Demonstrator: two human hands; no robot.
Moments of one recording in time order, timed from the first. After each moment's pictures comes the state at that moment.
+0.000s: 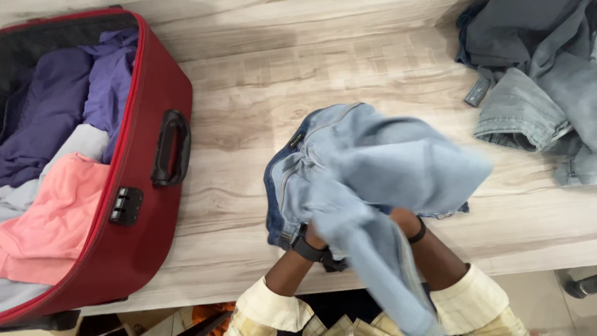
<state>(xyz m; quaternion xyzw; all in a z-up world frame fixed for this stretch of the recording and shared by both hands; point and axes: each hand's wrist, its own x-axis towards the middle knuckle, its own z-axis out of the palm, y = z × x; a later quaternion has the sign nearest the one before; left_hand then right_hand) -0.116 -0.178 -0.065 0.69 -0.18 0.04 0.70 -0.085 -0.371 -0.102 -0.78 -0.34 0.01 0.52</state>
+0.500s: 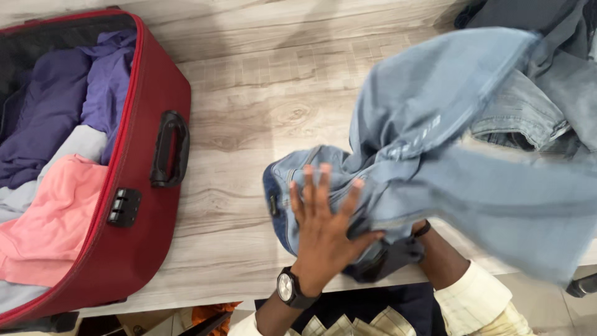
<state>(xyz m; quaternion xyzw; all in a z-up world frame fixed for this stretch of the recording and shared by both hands) -0.167 -0.185 -0.016 0.91 -0.16 0.27 0.25 -0.090 -0.380 -0.092 -0.79 -0.32 0.04 0.52</state>
